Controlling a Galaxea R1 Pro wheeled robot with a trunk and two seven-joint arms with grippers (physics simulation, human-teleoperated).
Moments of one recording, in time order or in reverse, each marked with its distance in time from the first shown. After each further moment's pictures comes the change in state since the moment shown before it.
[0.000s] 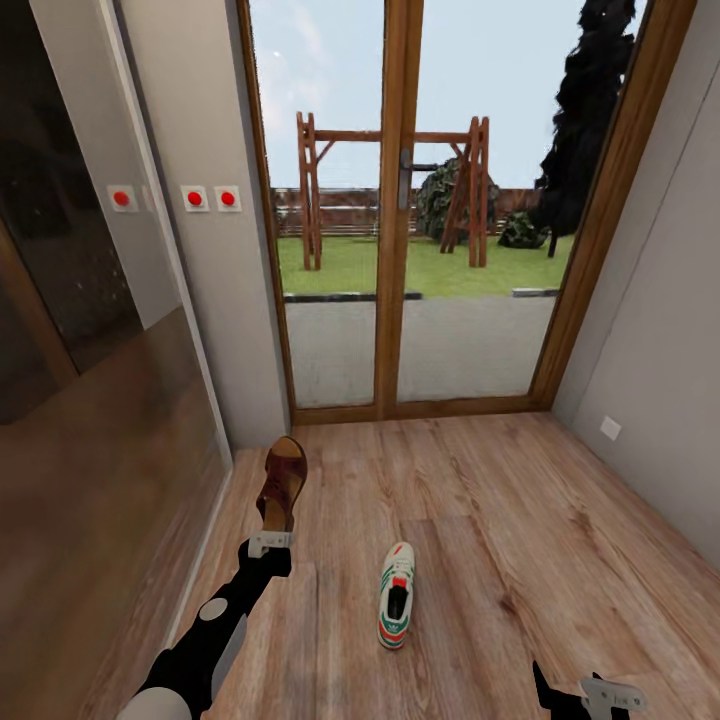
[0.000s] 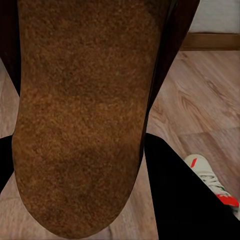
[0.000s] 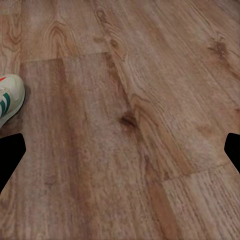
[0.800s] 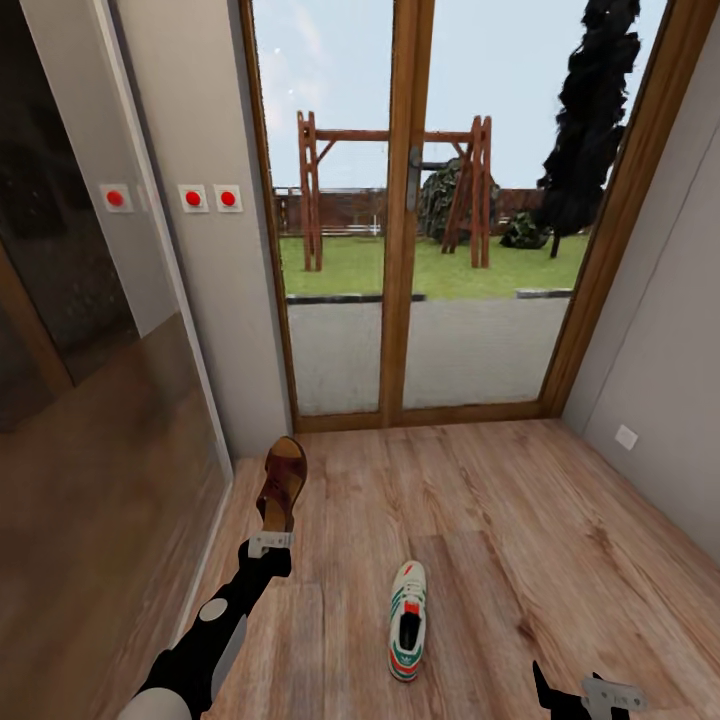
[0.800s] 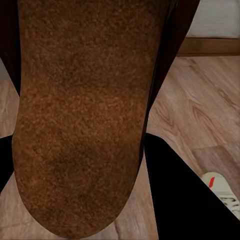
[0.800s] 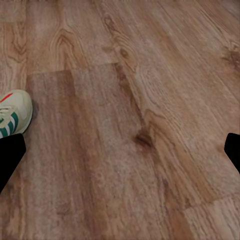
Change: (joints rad) left arm 0.001 0.000 0.000 0.000 0.000 -0.003 0.000; right arm 0.000 0.000 0.000 0.000 0.000 0.000 0.000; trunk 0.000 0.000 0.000
